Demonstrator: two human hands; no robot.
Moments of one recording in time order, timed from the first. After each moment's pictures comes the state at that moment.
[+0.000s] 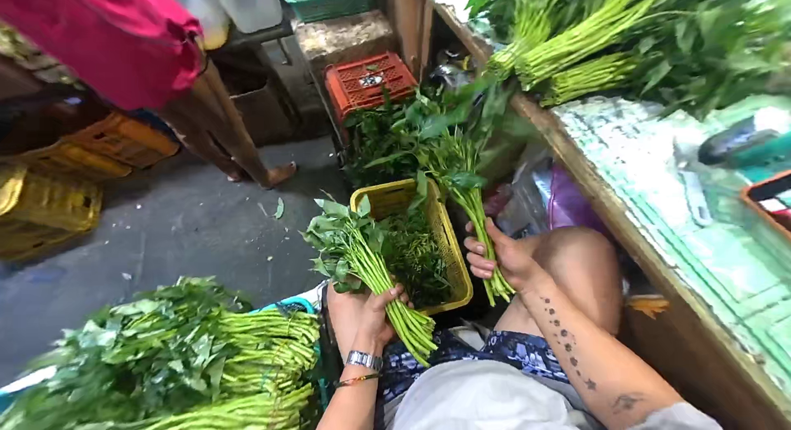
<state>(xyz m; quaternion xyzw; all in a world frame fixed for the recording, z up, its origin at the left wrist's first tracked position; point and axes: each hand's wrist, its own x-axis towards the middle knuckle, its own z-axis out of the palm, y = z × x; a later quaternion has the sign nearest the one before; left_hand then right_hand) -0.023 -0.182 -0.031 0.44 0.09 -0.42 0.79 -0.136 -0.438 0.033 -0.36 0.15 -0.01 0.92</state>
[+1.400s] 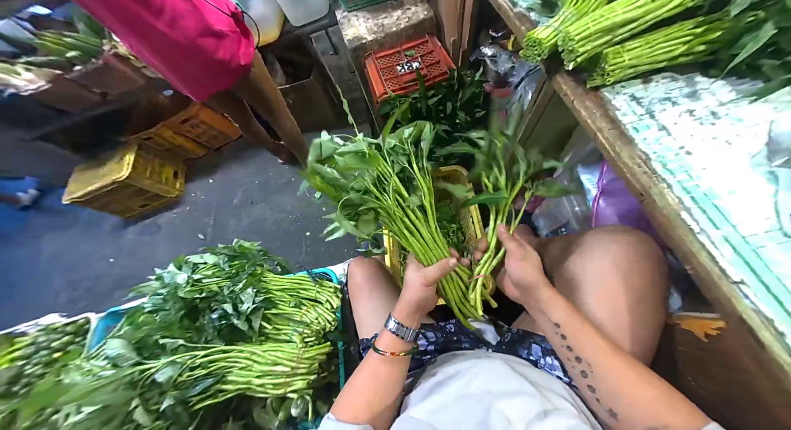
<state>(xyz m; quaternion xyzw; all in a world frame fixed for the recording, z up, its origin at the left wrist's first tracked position) -0.044 -0.242 0.007 0.45 -0.09 -0.36 0.81 -0.132 -0.400 0.024 -0.42 0.29 -0.17 0.85</state>
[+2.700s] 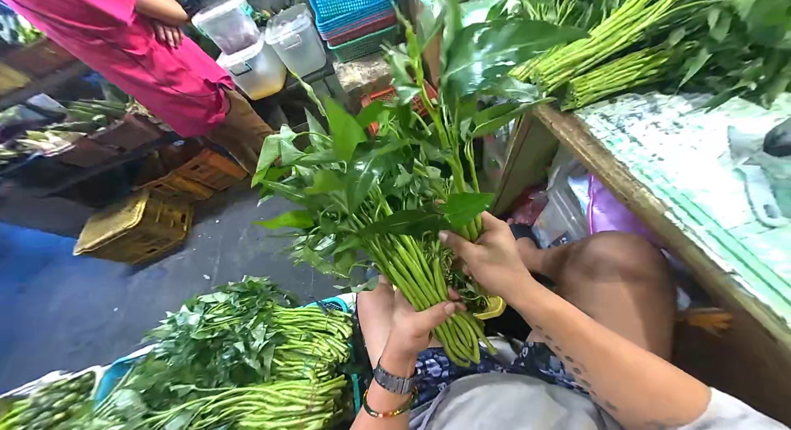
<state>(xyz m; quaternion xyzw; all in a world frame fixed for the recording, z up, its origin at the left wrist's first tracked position) -0.050 -0.196 0.055 0.40 -0.25 -0.31 0.82 -0.096 -0.361 0.126 -0.69 0.17 -0.23 0.67</state>
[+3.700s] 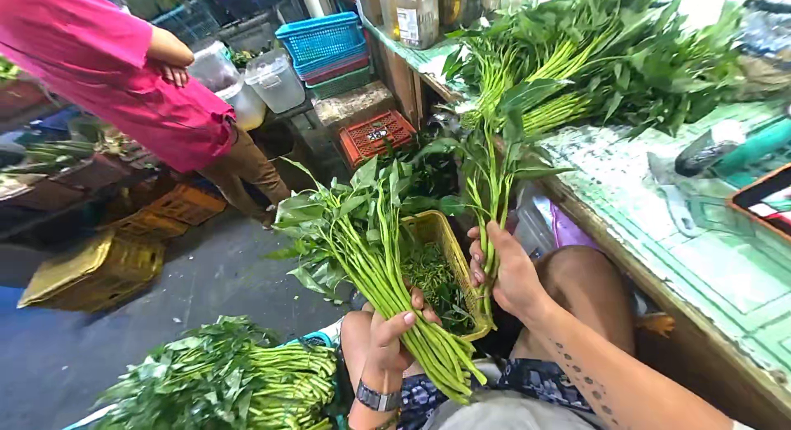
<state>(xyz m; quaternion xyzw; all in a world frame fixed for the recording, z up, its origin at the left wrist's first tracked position) -0.031 -0.211 0.062 0.23 -0.20 -0.42 0.85 -0.126 -0.407 0.111 -0.48 0.20 -0.25 0.82</state>
